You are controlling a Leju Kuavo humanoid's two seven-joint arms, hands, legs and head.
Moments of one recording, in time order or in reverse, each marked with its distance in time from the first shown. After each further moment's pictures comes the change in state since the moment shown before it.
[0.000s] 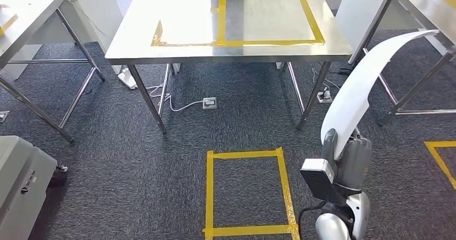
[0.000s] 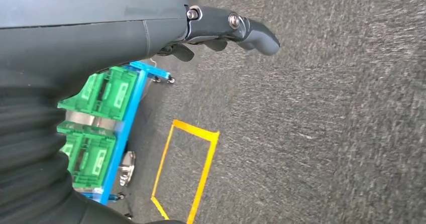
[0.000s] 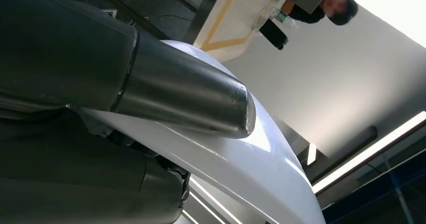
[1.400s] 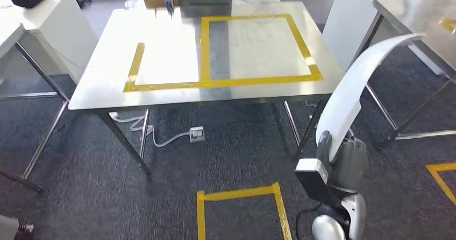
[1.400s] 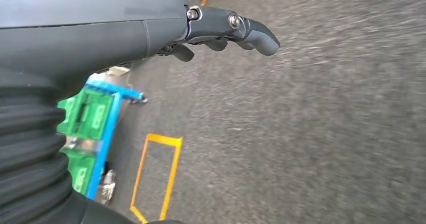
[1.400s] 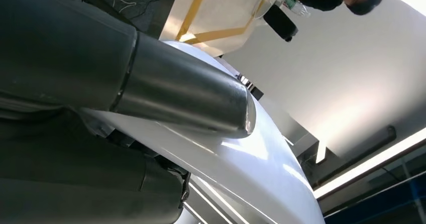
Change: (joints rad) left arm 0.022 0.006 -0.001 0.009 -0.042 -0.021 -0.048; right arm 0.011 0.024 -0.005 -0.006 0.038 0.033 0.022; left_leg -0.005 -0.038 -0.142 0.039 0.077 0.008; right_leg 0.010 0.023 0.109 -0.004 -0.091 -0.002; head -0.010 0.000
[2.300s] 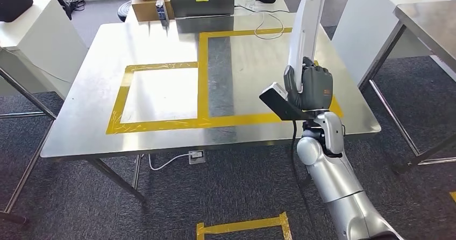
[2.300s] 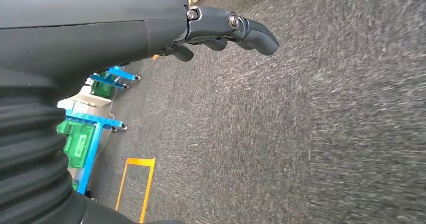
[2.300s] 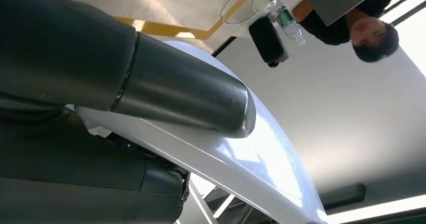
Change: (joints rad) left arm -0.065 0.003 -0.055 -0.002 -0.090 -0.029 0.009; right arm -0.612 -0.032 0.112 0.564 0.108 0.157 0.092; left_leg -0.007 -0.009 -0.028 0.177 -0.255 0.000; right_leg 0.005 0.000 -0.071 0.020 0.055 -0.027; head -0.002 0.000
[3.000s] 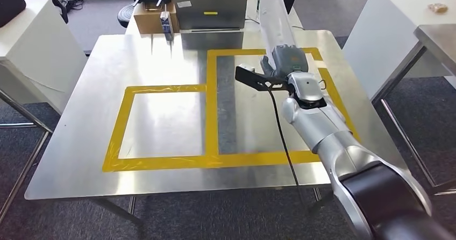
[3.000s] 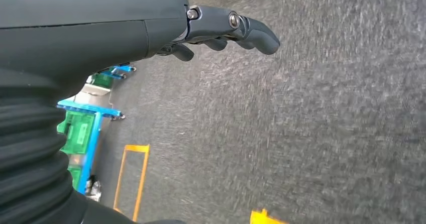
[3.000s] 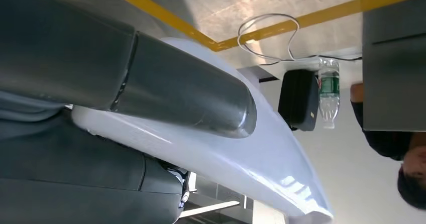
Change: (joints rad) left arm -0.007 -0.002 0.015 0.009 0.037 -0.024 0.000; right arm -0.453 0.076 0.176 0.655 0.219 0.248 0.178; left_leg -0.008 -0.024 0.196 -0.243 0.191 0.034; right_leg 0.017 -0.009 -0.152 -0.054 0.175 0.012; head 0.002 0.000
